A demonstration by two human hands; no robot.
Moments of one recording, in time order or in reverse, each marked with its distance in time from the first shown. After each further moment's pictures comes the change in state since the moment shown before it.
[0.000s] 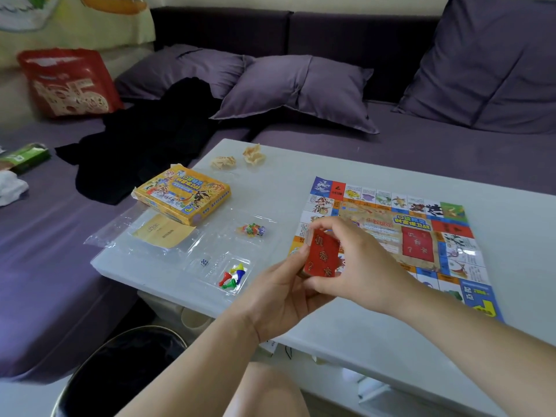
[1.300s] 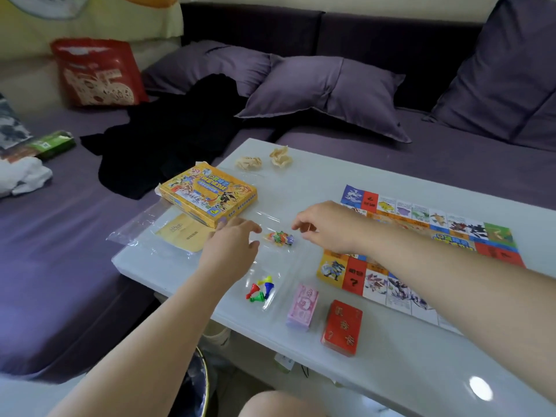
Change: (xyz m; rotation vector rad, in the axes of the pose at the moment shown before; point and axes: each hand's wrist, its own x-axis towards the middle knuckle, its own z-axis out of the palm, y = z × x) left_hand 0.021 0.089 -0.118 1.863 0.754 0.214; right_hand 0.137 0.007 0.044 -0.453 -0.400 -0.076
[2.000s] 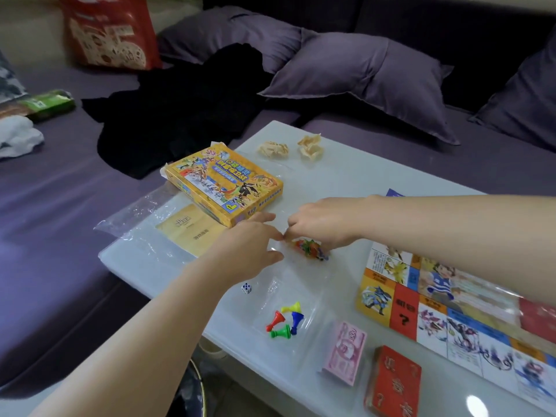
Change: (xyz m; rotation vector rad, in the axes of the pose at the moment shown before) left_hand 0.053 -0.036 0.009 0.016 -0.302 0.114; right_hand 0.121 -0.006 0.020 -0.721 -0.474 -0.421
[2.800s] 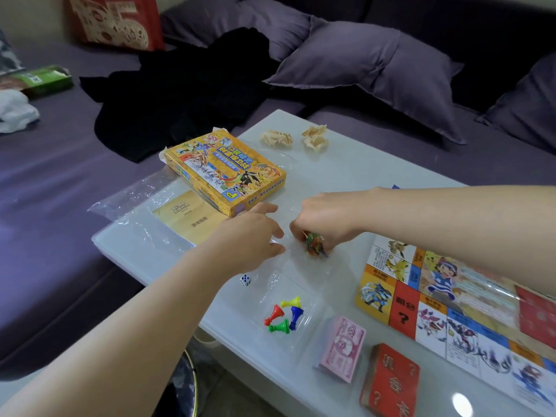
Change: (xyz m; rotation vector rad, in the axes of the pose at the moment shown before) left_hand 0.001 0.001 0.004 0.039 -0.041 -0.009; right_hand 0.001 0.000 0.002 0.057 -0.041 0.034
